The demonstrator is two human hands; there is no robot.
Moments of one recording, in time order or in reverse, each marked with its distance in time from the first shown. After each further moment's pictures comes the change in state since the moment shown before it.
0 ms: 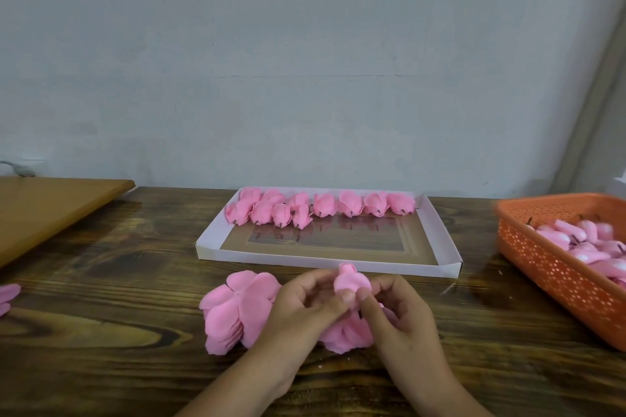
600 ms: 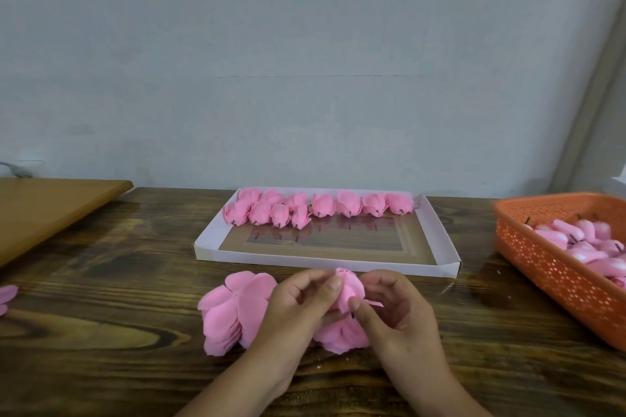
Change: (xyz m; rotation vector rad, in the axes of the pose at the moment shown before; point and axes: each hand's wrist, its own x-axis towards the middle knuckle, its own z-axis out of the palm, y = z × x) left_hand 0.001 0.001 0.002 -0.065 0.079 0.036; right_hand 0.001 0.003 0.000 0.032 0.007 -0.069
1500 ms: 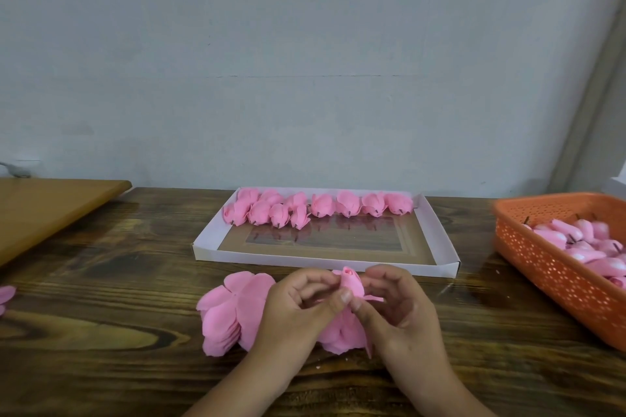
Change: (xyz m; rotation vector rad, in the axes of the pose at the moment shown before) left_hand -0.002 0.001 0.001 0.123 0.065 0.163; right_hand 0.003 0.000 -0.001 0.026 0.028 0.024
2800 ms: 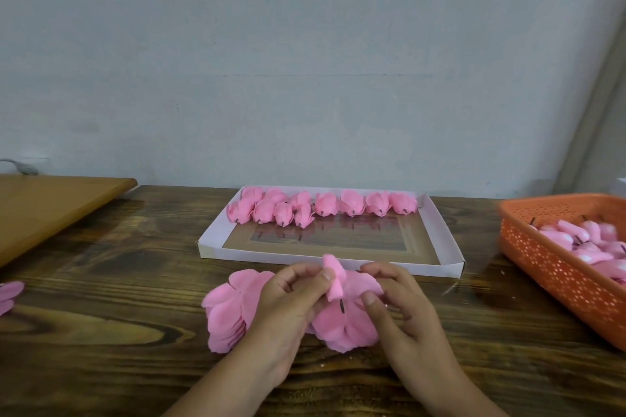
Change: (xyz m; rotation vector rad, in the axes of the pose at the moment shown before) left_hand 0.008 0.000 -0.008 -0.246 0.105 -0.285; right_hand 0.001 -0.009 -0.007 -0.283 -0.149 -0.141
